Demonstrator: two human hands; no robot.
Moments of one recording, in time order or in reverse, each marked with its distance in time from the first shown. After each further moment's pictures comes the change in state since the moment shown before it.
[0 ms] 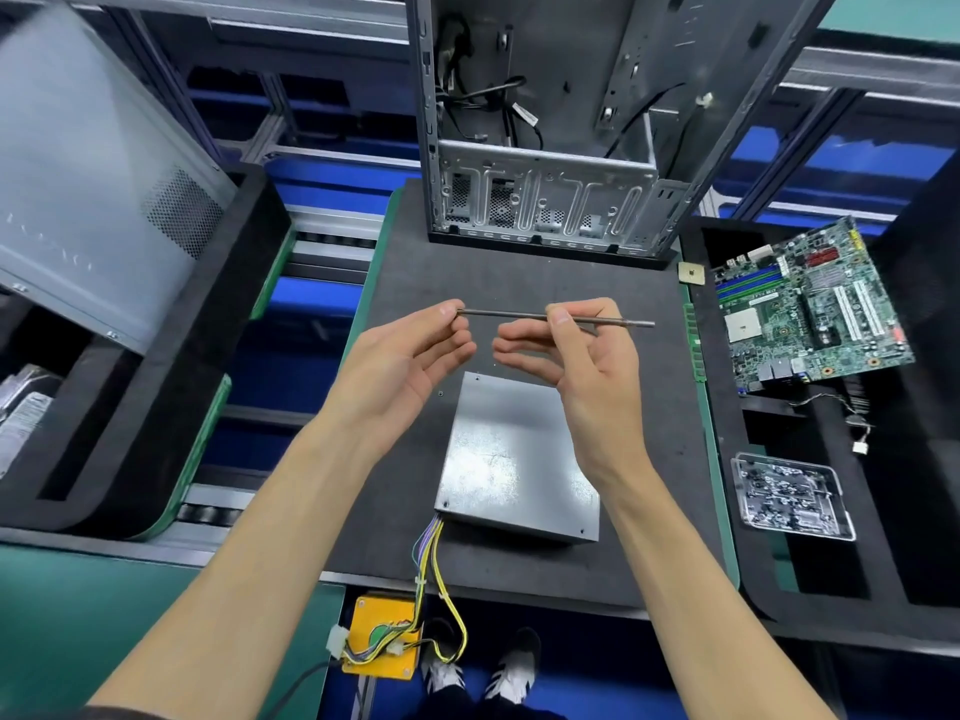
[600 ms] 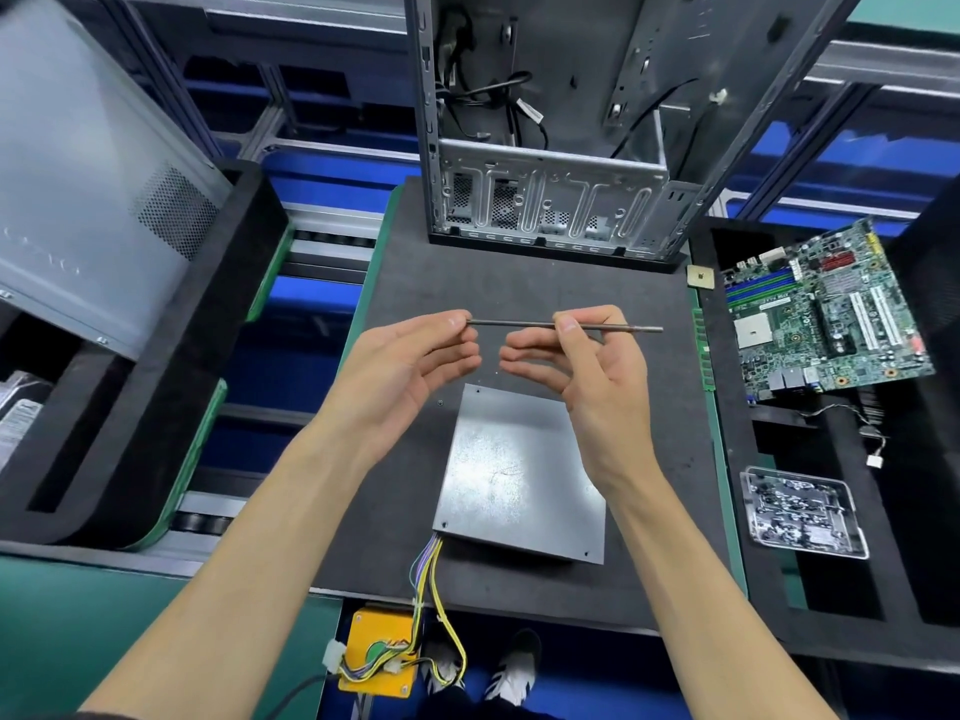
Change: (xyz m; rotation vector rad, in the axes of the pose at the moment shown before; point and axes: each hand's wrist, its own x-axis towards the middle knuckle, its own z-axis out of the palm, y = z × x) left_hand 0.016 0.001 -0.005 0.131 -0.044 -0.001; right_hand 0.015 0.010 -0.009 0.015 -0.006 0.032
